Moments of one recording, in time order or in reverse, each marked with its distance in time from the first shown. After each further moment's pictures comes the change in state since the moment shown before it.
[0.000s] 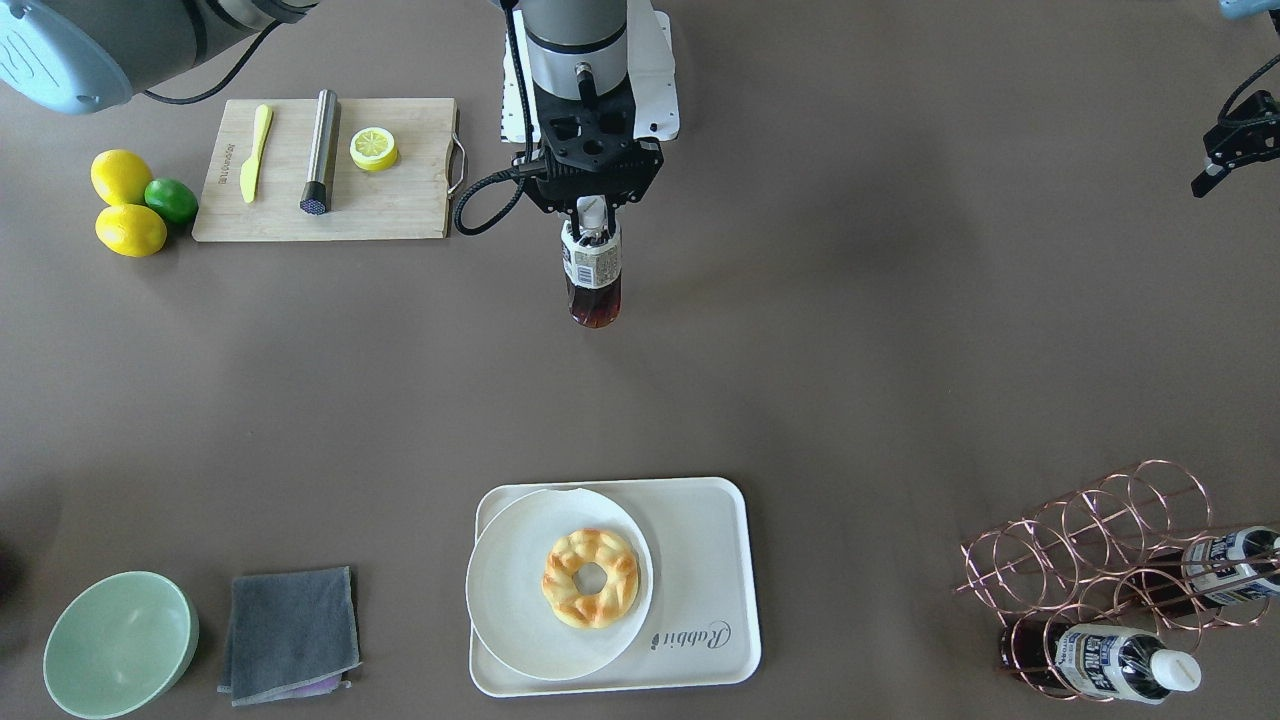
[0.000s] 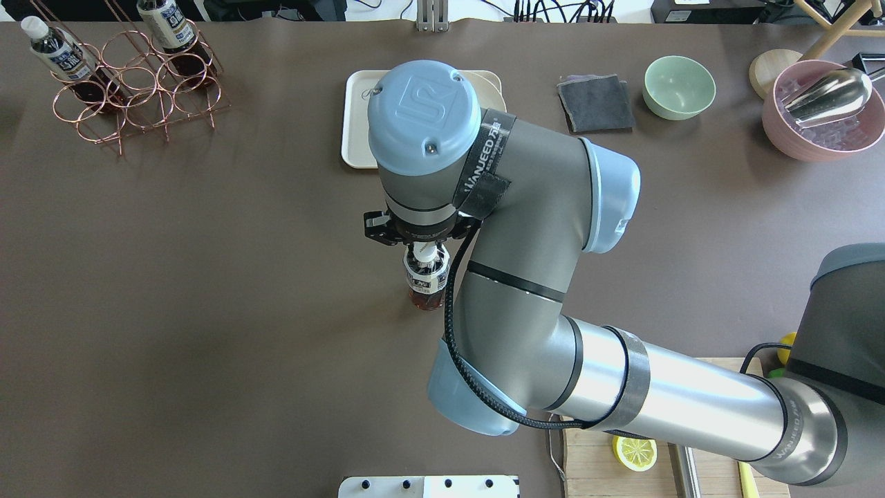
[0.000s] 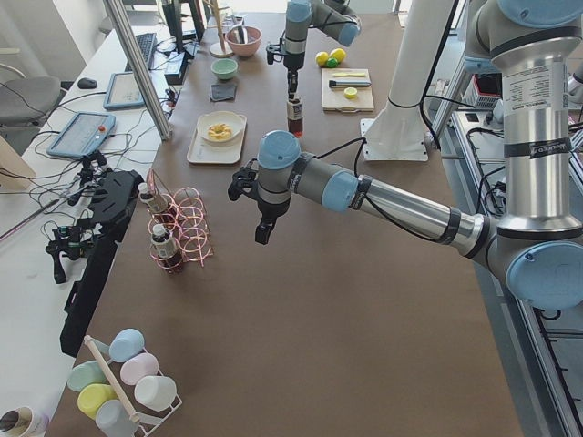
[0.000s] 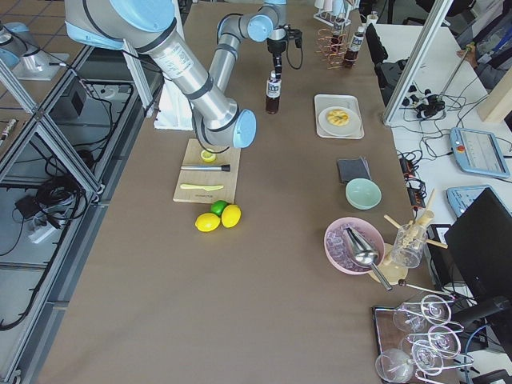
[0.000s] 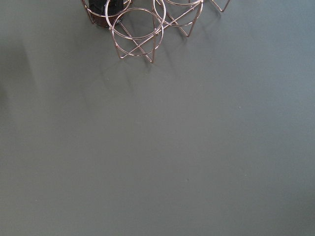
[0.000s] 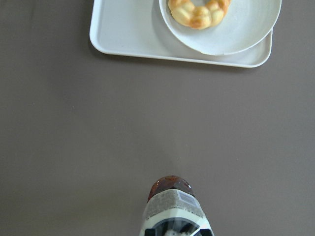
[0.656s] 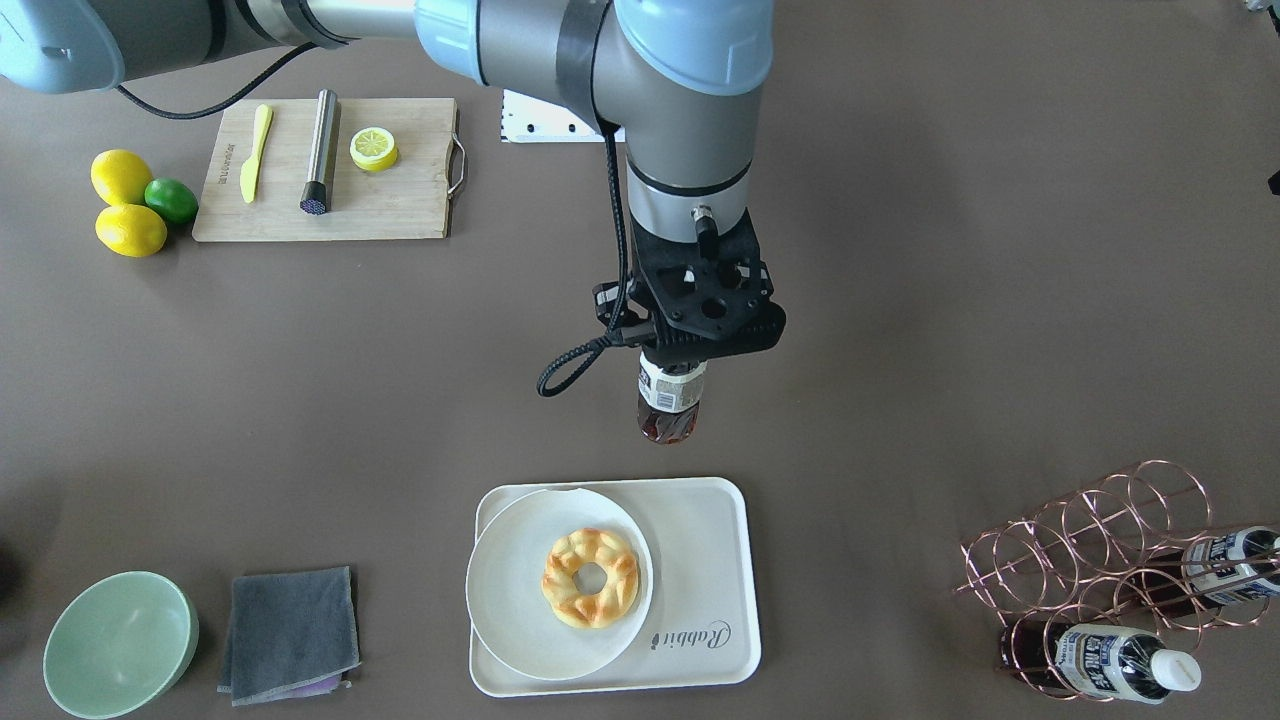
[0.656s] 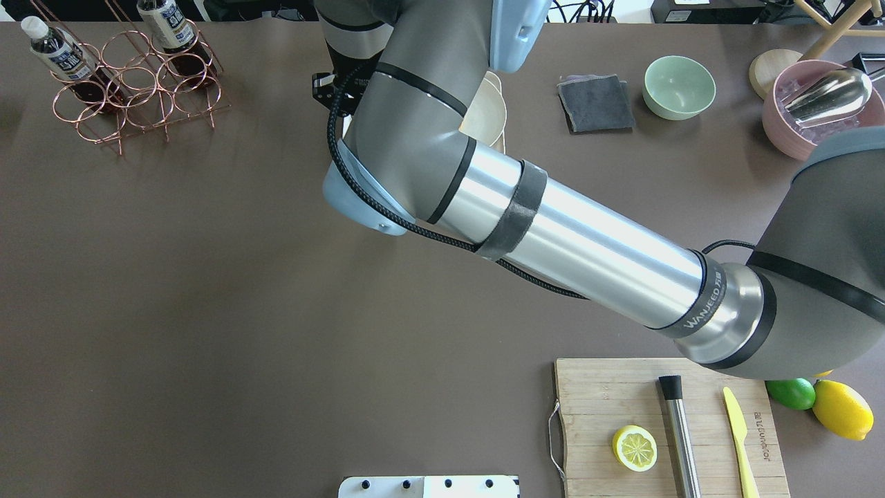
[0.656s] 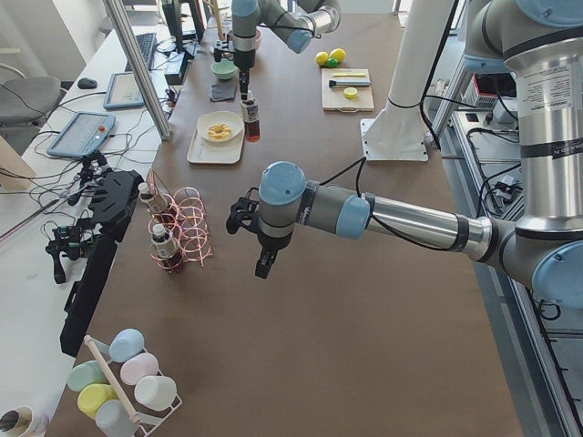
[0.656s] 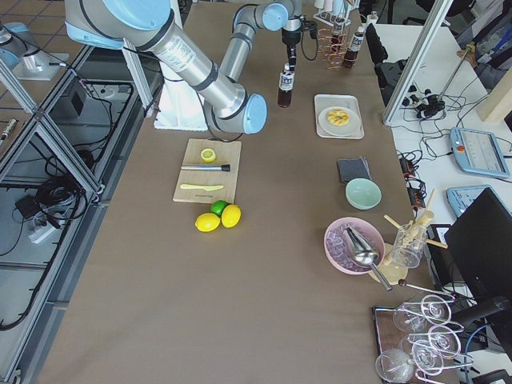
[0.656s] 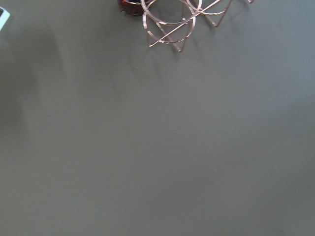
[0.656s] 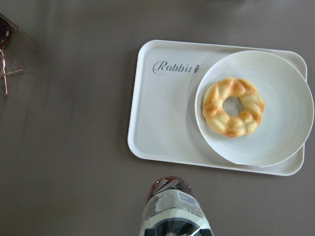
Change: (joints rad) left arm -0.139 0.044 0.092 0.000 0.001 0.158; right arm 0.168 0.300 -0.519 0.212 0.101 -0.111
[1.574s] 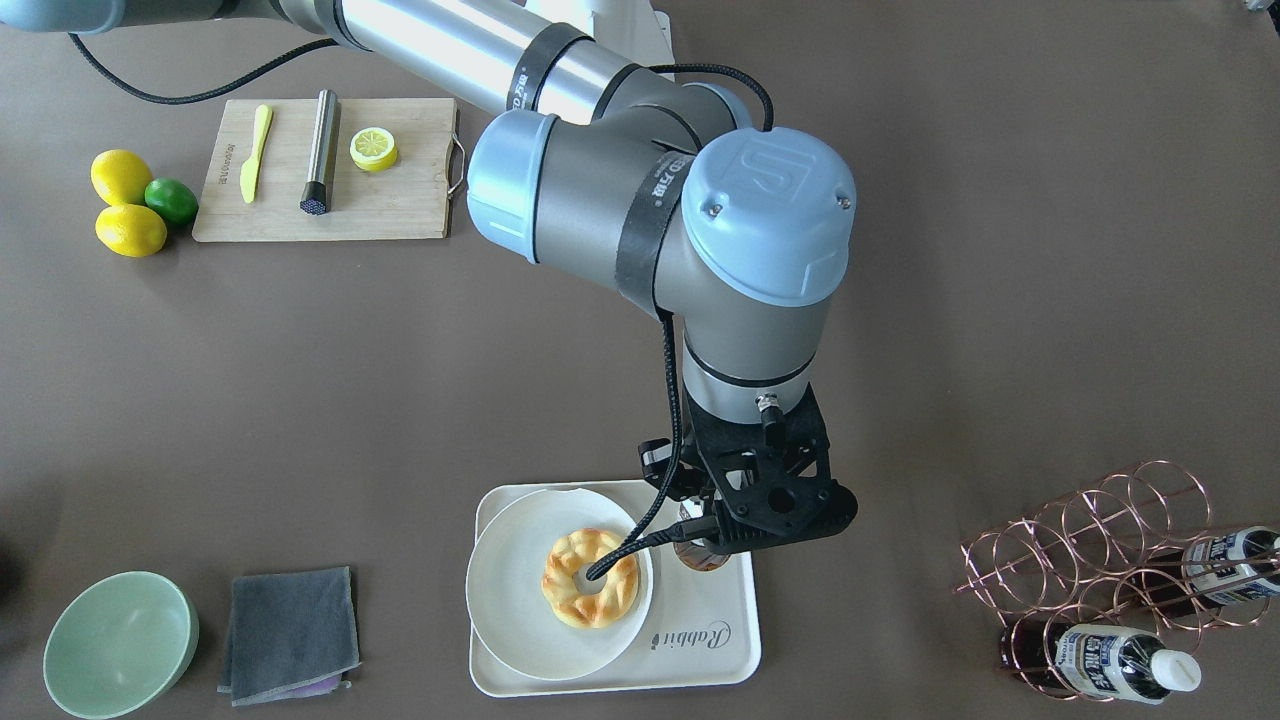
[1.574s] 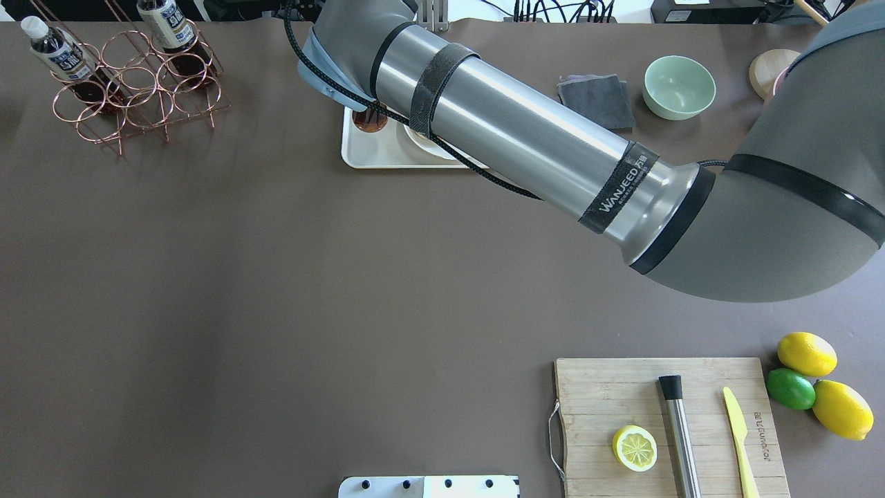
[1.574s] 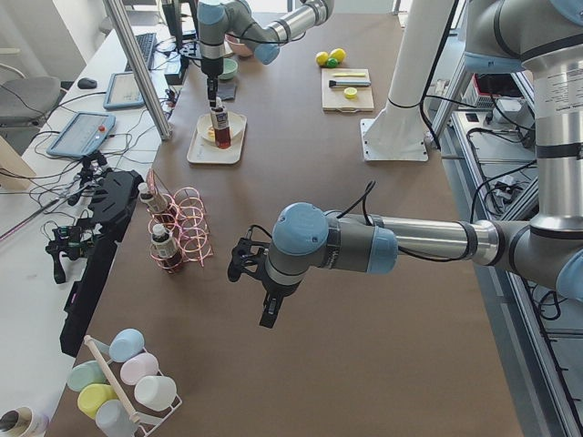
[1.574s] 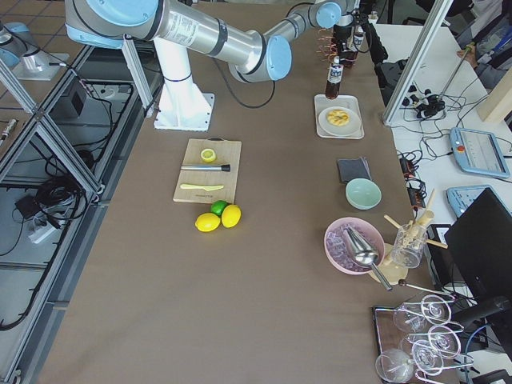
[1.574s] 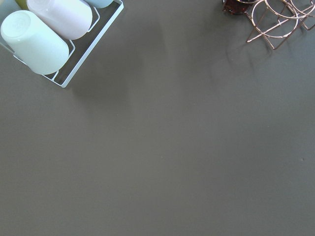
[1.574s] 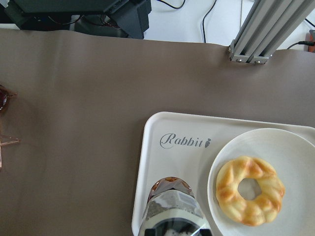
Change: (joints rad) left arm -0.219 0.033 0.095 0.007 0.002 0.147; right arm 0.067 0.218 -0.543 0.355 -0.009 -0.039
